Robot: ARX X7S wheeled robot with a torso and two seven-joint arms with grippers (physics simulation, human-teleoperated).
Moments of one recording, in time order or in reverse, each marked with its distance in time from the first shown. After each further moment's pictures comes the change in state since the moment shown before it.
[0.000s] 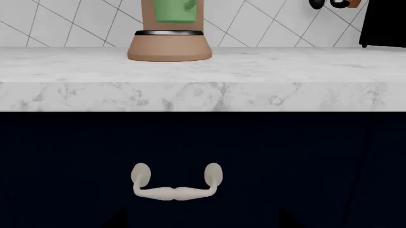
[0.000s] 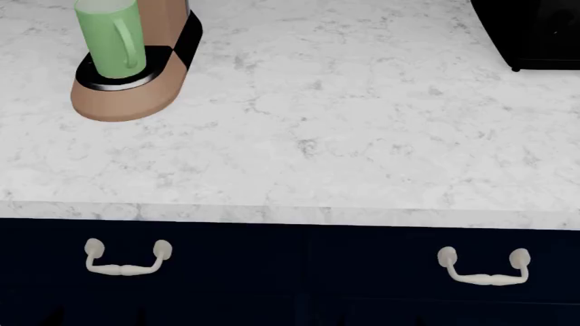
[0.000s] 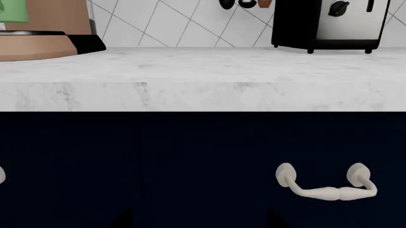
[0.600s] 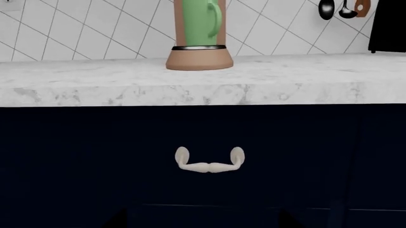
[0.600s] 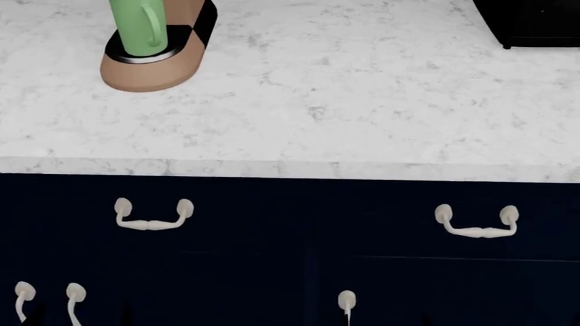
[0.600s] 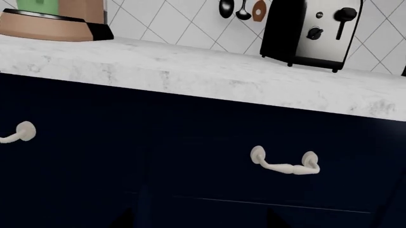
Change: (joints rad) left arm 0.008 -0.054 0.053 0.020 -0.021 0.020 -0.120; right arm -0.006 0.061 -0.078 -0.044 -0.073 0.047 0.108
